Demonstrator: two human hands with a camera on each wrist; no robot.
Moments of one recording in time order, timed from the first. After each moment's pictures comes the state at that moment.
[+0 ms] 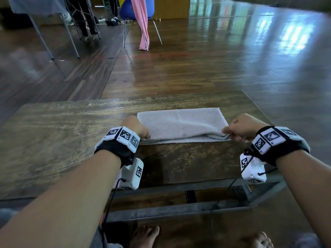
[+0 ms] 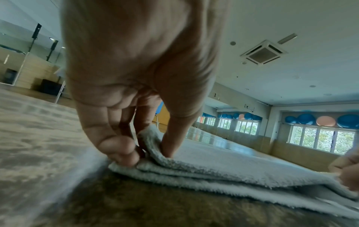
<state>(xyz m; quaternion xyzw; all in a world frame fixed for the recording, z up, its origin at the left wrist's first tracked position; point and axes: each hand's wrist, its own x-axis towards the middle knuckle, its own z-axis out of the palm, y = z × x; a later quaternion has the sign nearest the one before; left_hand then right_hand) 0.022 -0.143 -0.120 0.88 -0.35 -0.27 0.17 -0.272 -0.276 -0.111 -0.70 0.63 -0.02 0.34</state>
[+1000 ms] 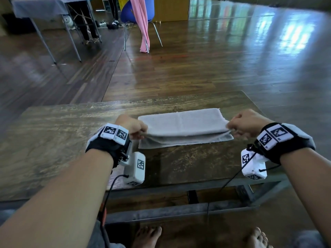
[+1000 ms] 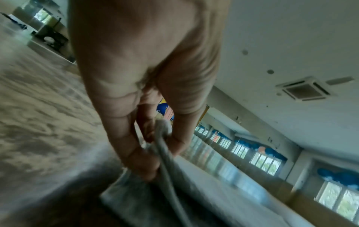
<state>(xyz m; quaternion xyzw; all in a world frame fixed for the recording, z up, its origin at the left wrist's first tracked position) 0.044 -0.144 -0.119 0.81 -0.23 -0.38 0.38 -0.277 -0.273 -0.098 -0.68 0.62 -0.09 0.38</state>
